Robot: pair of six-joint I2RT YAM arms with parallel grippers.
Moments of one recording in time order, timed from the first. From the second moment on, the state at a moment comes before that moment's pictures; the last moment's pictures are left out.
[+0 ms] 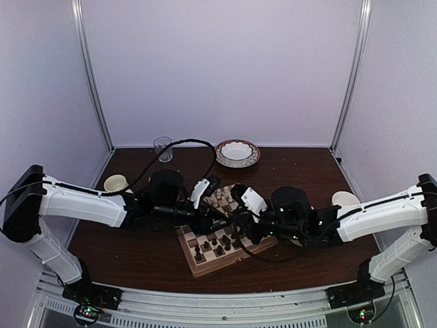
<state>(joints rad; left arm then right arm) -0.97 1.55 0.83 0.28 0.38 -0.35 1.12 1.40 0.72 0.28 0.16 0.02</state>
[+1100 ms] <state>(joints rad) -1.00 1.39 0.68 0.48 0.26 -0.22 1.15 1.33 0.75 0.34 0.37 0.44</state>
